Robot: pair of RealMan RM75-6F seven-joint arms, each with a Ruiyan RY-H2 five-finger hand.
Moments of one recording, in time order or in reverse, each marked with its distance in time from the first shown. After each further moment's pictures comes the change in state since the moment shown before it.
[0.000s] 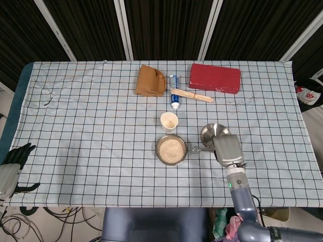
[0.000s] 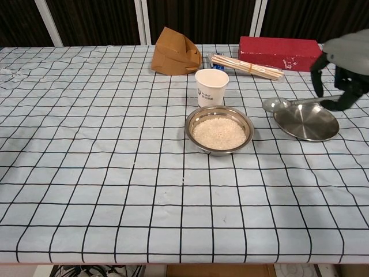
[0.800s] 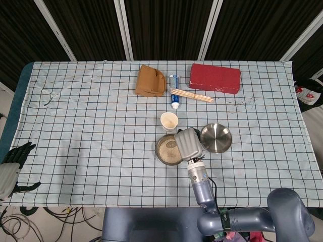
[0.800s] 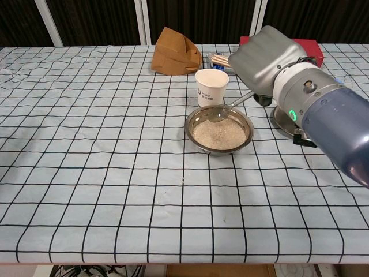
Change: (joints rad) left arm -0.005 0.021 0.000 -0.009 0.018 0.000 -0.063; right arm 0.313 -0.341 -0.160 0.393 -0.089 0.145 -0.278
